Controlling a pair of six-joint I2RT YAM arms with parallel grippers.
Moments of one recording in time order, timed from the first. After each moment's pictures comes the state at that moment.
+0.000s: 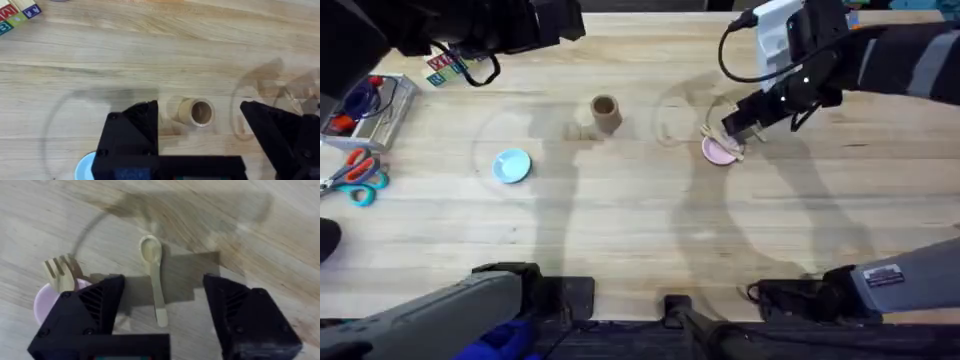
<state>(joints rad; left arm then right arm) 0.03 1.32 1.24 -0.75 0.19 -0.16 0.14 1.70 1.03 -0.51 -0.01 -0.30</state>
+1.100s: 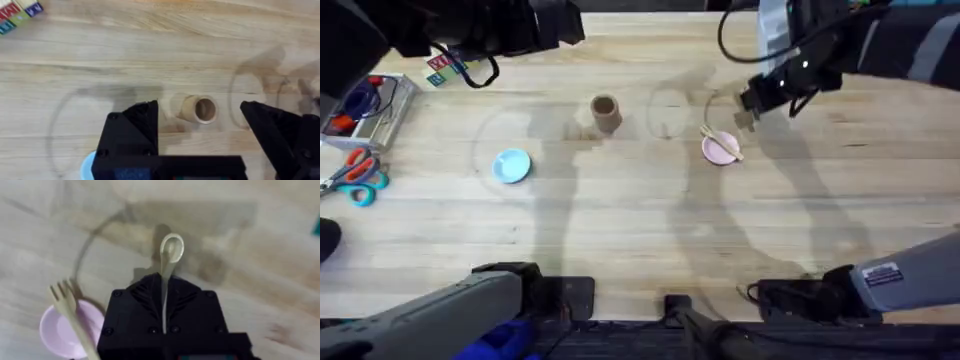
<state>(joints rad) 0.03 1.32 1.24 -0.76 0.18 -0.14 0.15 1.73 1.13 -0.53 0.01 -0.26</state>
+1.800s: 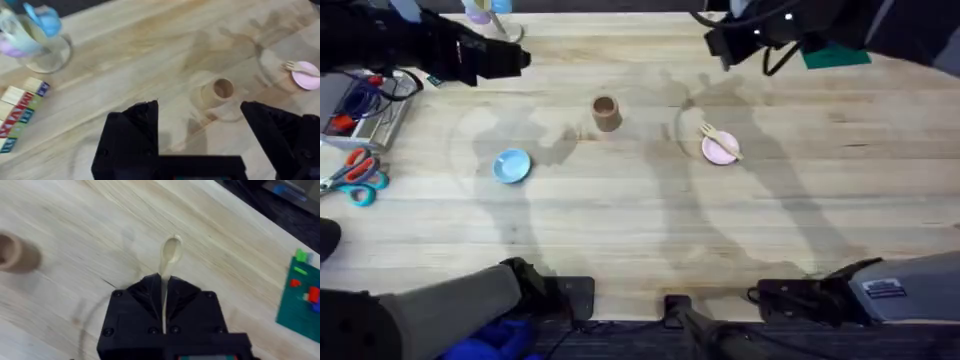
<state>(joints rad) 0.47 1.38 1.25 -0.86 0.79 0.69 0.36 1.62 1.29 -0.44 0.06 -0.25</state>
